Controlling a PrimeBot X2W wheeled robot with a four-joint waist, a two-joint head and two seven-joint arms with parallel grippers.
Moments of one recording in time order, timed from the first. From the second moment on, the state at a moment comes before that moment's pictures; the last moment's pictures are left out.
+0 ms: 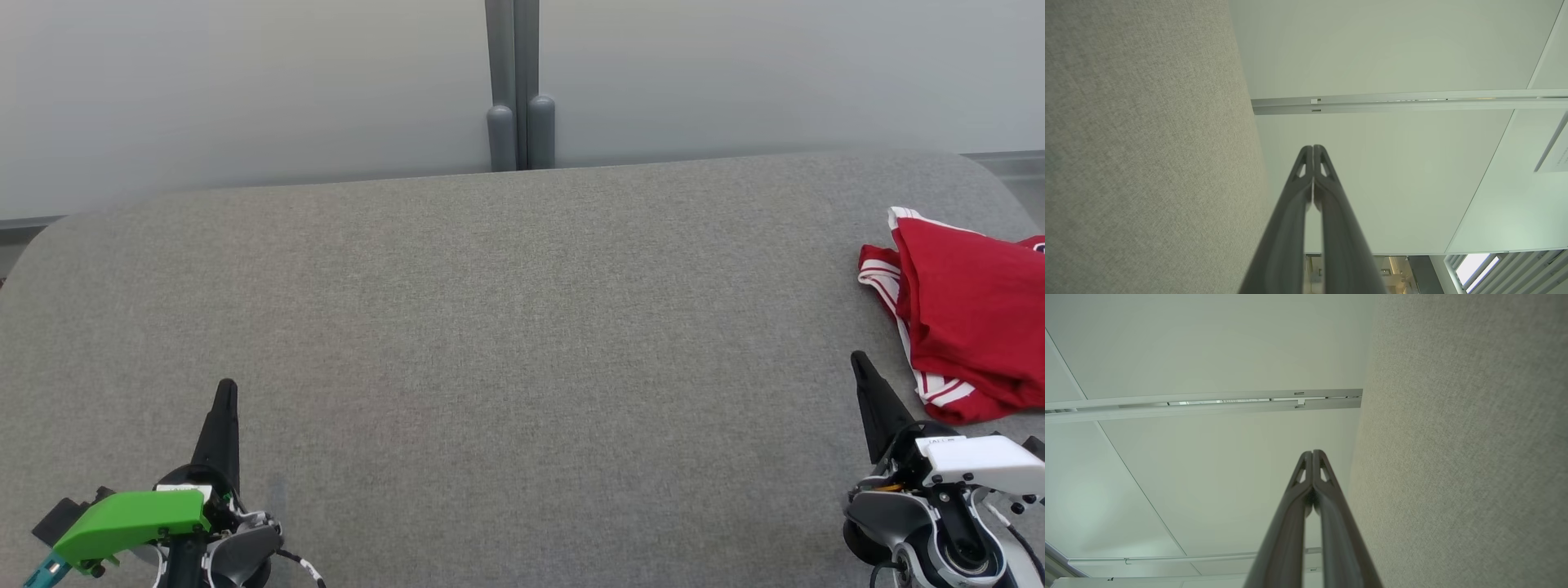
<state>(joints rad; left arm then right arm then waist) -0.09 0.05 0.08 0.23 -1.62 -0.13 0.09 -0.11 -0.05 -0.14 0.25 1.61 0.13 0.15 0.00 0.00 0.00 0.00</state>
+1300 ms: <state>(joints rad) -0.09 0.05 0.08 0.23 -1.62 -0.13 0.09 -0.11 -0.05 -0.14 0.25 1.61 0.13 0.15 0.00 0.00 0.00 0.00</state>
